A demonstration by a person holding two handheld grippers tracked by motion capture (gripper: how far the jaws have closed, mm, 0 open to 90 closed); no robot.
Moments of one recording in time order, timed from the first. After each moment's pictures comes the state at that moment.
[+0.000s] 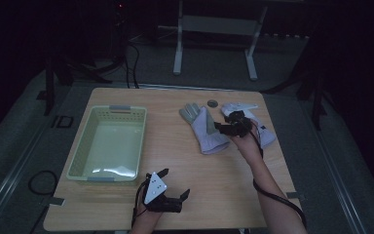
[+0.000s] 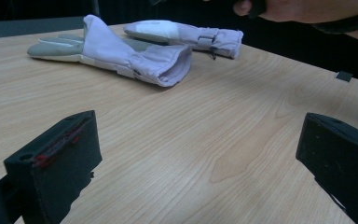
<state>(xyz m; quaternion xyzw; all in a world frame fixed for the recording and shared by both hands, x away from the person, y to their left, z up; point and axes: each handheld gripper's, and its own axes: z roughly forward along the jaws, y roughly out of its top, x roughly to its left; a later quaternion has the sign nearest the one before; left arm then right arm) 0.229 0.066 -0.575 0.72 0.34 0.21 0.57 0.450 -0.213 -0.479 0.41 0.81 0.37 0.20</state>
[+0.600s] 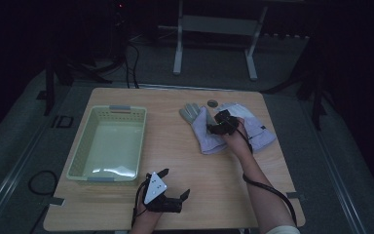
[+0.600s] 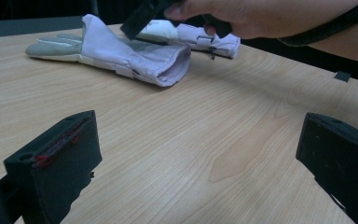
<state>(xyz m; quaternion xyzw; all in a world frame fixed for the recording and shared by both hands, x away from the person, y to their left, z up) 0.229 0.066 -0.575 0.72 0.34 0.20 0.57 0.483 -0.184 -0.518 0.38 0.85 0.29 0.20</state>
